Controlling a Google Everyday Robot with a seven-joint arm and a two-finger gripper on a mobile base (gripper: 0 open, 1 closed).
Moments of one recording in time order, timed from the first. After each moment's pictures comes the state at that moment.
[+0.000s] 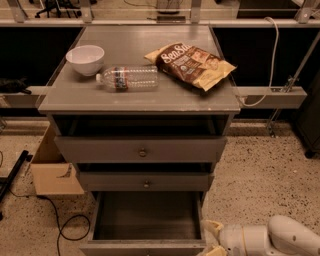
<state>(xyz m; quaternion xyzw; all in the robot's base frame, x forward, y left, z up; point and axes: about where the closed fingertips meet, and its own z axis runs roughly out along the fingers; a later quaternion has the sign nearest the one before) 0.357 -0.120 0.484 -0.35 0.77 0.45 0.29</state>
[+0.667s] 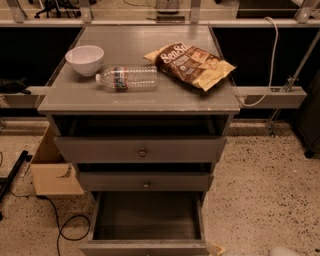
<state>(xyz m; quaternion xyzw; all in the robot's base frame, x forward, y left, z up) 0.314 -0.128 0.413 -0.27 0.81 0.44 0.28</state>
